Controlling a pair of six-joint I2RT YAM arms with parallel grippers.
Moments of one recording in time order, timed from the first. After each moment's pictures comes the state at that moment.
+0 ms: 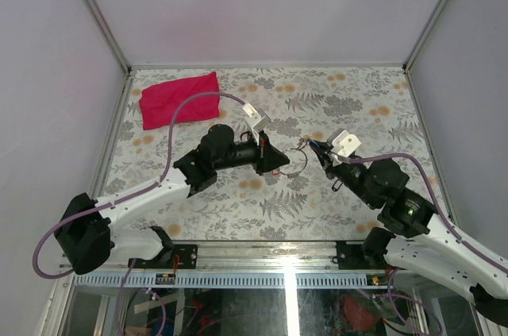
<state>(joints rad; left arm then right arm) -0.82 1.25 0.82 0.25 0.43 -0.41 0.92 0.61 0.72 -0.13 0.22 -0.25</state>
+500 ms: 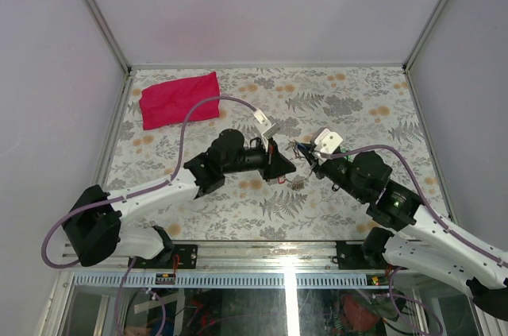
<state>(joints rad) -0.87 1.32 0.81 0.31 0.44 -0.42 0.92 0.70 0.72 -0.11 0.16 -0.25</state>
